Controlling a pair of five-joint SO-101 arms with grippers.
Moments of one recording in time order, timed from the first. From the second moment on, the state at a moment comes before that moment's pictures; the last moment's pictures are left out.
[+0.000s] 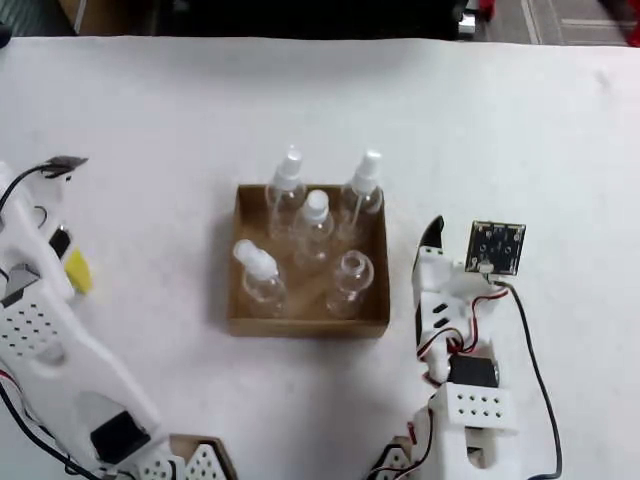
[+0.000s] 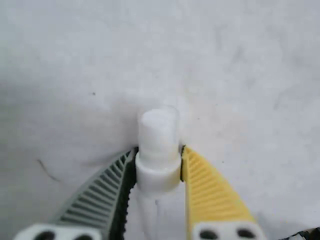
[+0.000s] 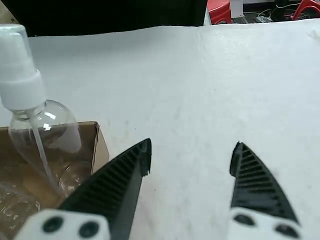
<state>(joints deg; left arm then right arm) -40.8 45.7 -27.1 94.9 -46.6 1.3 -66.9 90.1 4.0 0.1</state>
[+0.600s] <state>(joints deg) -40.0 35.6 -34.7 101.5 -39.6 1.3 -66.9 90.1 4.0 0.1</state>
